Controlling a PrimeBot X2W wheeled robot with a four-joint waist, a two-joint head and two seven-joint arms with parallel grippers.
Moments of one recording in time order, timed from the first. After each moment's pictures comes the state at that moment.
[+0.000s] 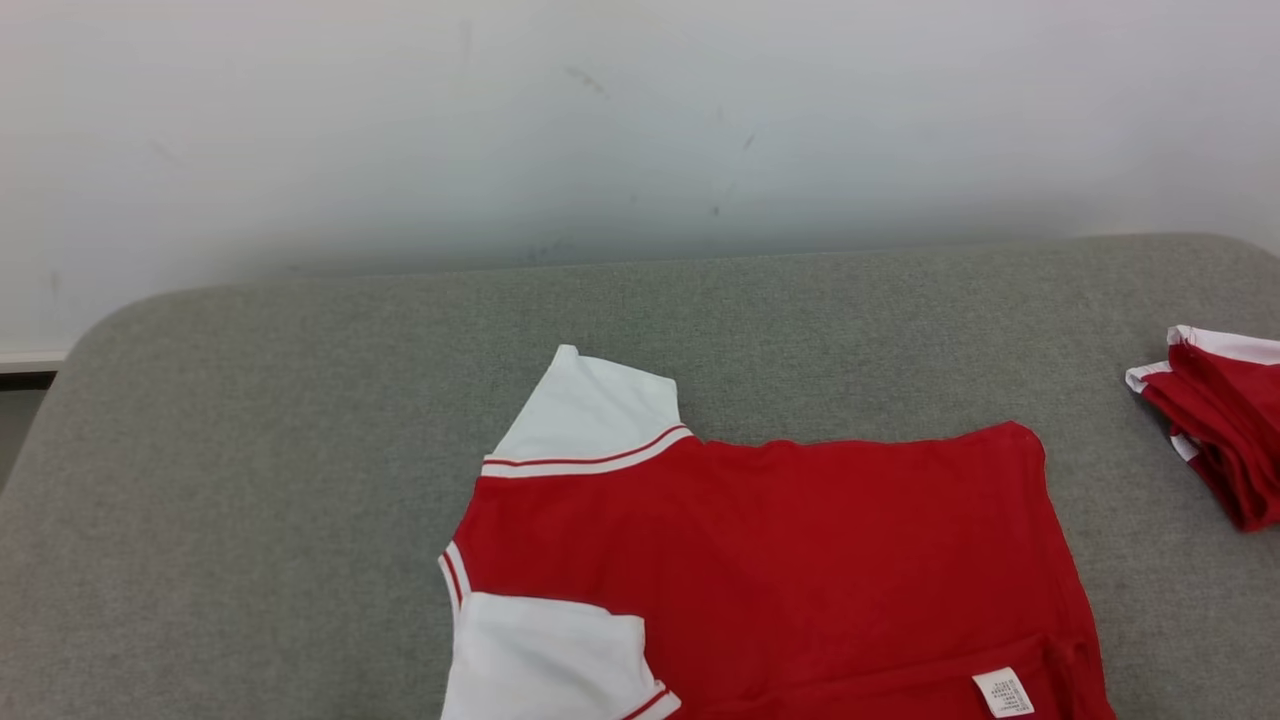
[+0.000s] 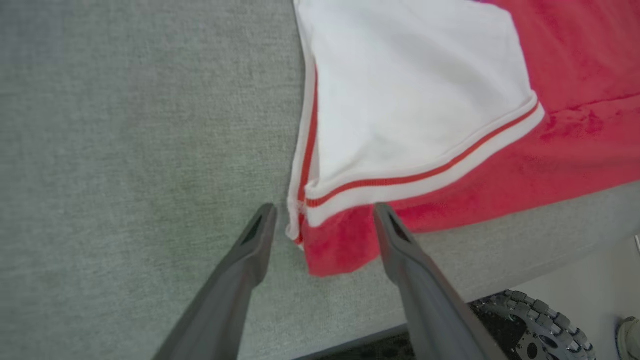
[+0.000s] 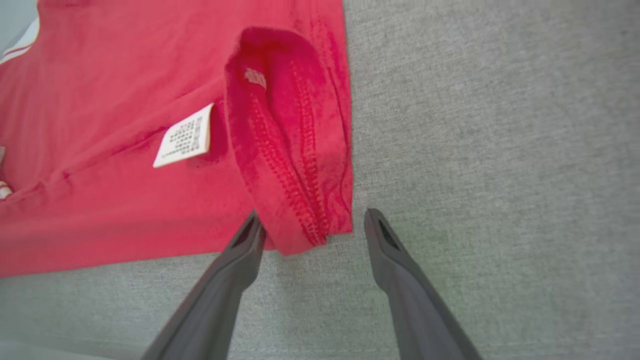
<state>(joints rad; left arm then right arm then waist) 0.01 0.62 -0.71 -0.02 -0.89 0.30 0.15 0.11 -0.38 0.21 0.27 0.85 0.13 0.26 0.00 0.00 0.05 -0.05</state>
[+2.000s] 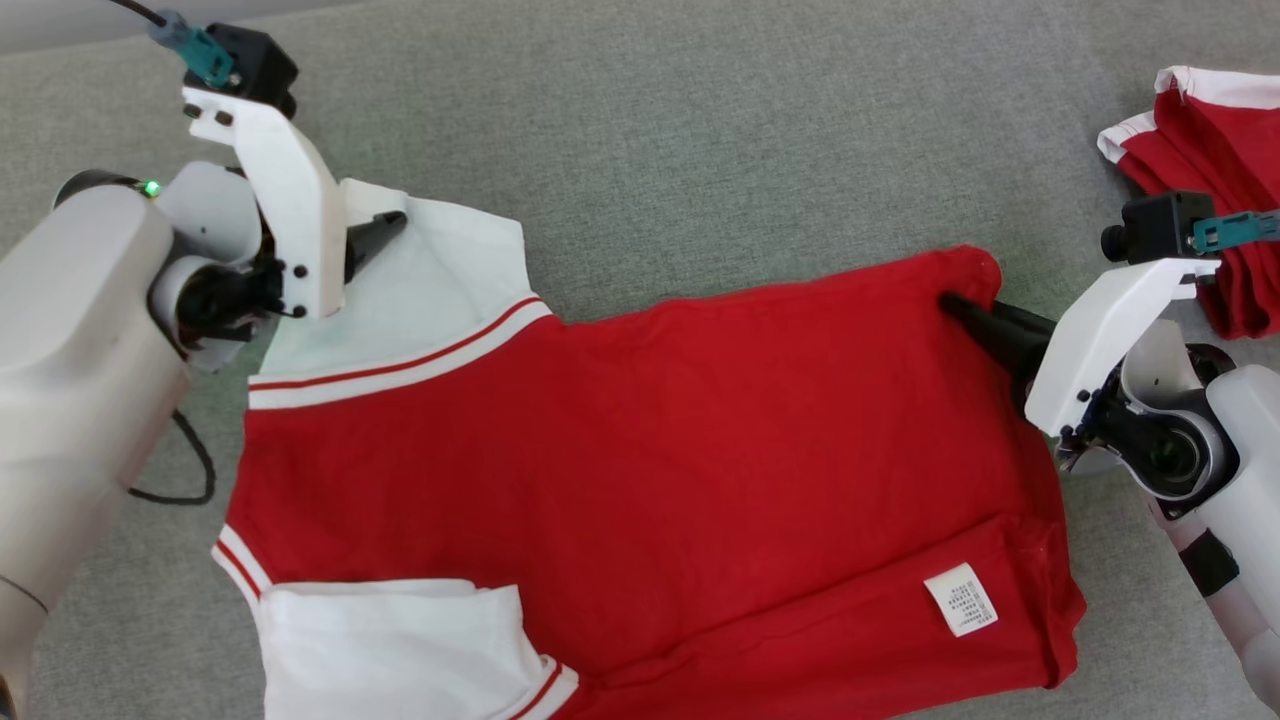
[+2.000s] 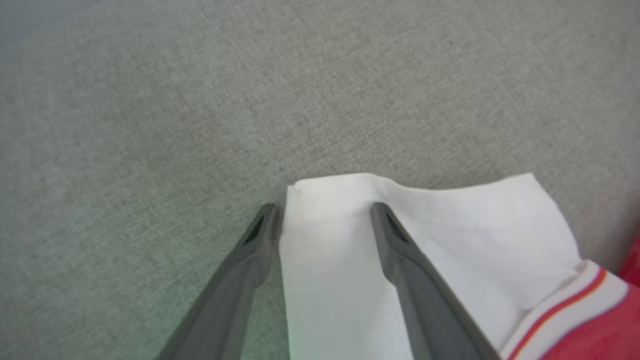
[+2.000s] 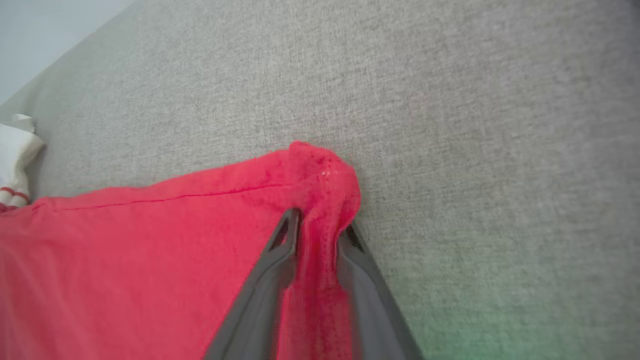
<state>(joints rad) -1.25 0.53 -0.99 0.74 -1.01 -0.13 0.57 -0.83 -0.32 0.53 0.58 1.09 0.13 0.50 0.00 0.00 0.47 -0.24</state>
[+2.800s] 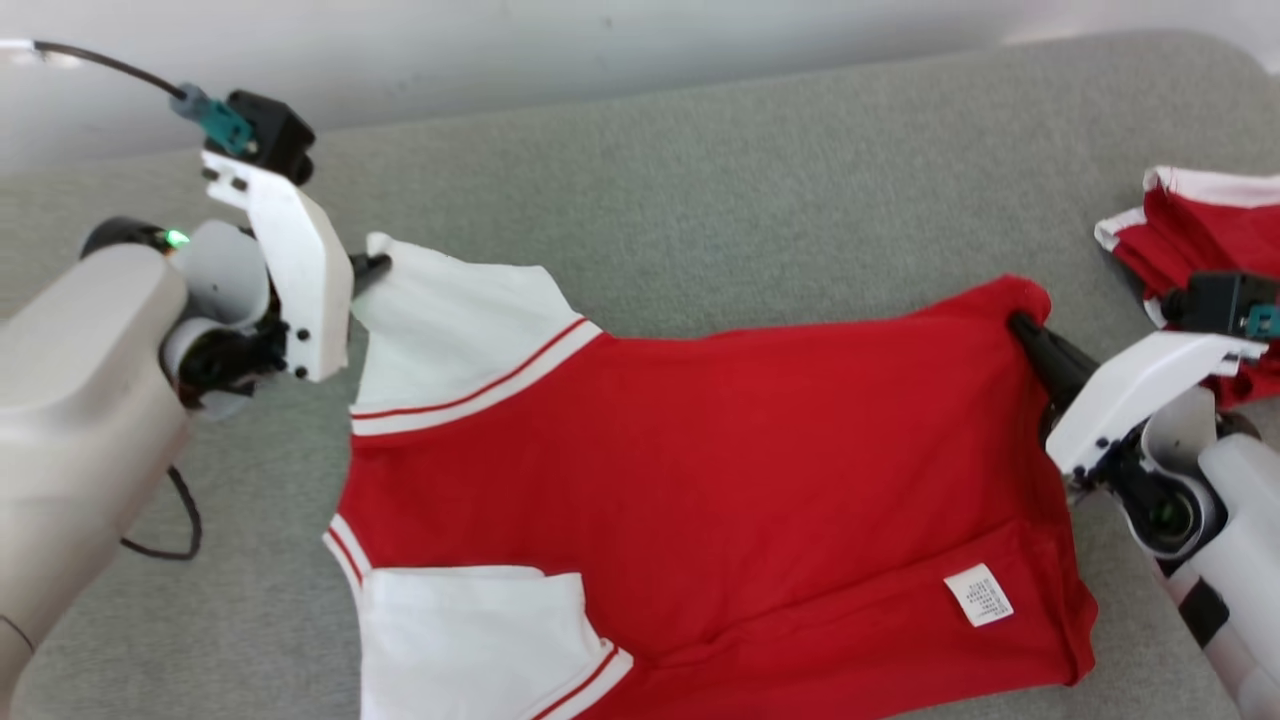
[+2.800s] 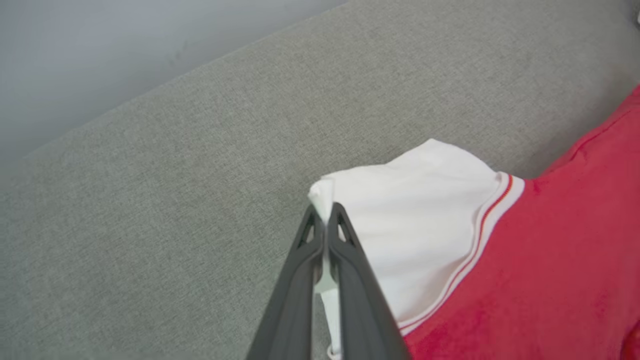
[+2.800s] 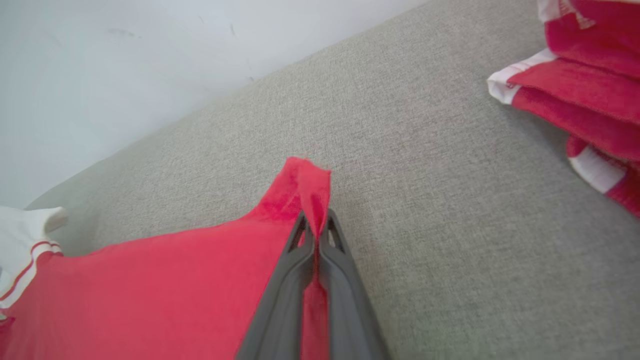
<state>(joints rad) -1.23 0.58 -1.14 0.73 -1.09 -0.13 0.43 -0.81 -0.32 0.58 0.76 1.16 0.13 0.15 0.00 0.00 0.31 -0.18</state>
